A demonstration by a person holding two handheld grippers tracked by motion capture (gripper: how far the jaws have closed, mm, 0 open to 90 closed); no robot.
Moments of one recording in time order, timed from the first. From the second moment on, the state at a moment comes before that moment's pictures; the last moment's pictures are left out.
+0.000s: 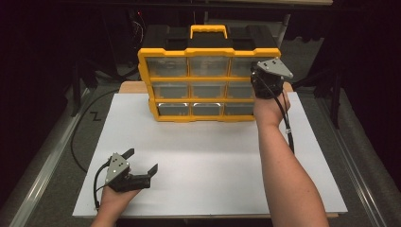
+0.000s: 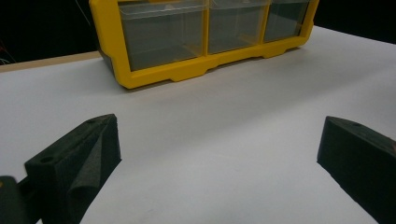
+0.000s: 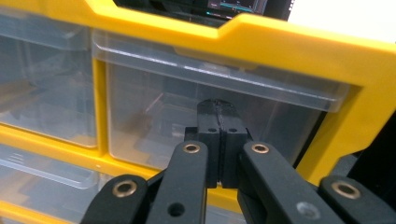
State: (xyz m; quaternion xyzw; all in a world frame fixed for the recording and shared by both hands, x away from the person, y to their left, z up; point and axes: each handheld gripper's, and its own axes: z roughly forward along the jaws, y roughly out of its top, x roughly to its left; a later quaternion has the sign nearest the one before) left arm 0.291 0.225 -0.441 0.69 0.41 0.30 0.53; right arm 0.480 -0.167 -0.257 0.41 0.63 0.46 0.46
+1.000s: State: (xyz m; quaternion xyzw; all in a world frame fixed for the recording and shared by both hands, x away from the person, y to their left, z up) left arm 0.292 0.224 -0.441 0.69 0.40 0.30 0.53; right arm 0.405 -0.190 -0.267 0.39 0.65 0.51 0.40
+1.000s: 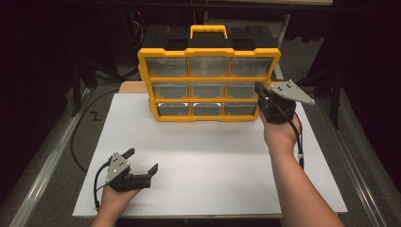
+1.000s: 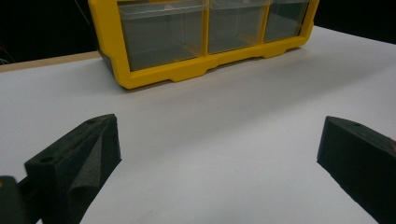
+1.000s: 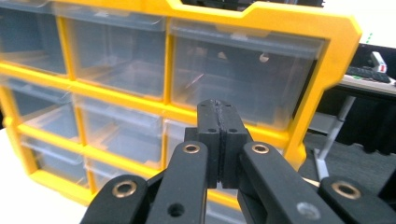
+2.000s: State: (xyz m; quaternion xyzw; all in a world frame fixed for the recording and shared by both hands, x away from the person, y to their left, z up) left arm 0.293 0.233 -0.442 0.67 0.43 0.31 0.52; right arm 0.343 -0.247 -0.412 0.41 0.72 0.47 0.31
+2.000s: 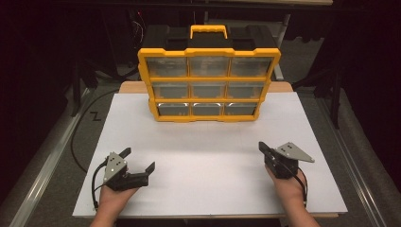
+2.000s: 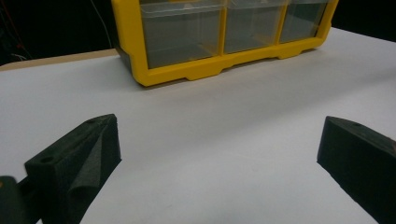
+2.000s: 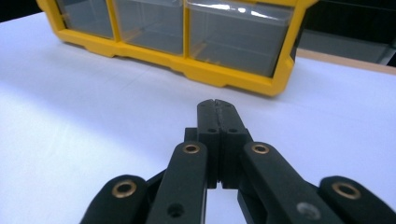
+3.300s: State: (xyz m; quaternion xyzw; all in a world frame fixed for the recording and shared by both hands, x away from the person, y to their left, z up) left arm 0.294 0.234 -0.444 0.67 0.44 0.29 0.52; right arm 0.334 -0.265 -0.423 0.45 0.69 0.50 0.29
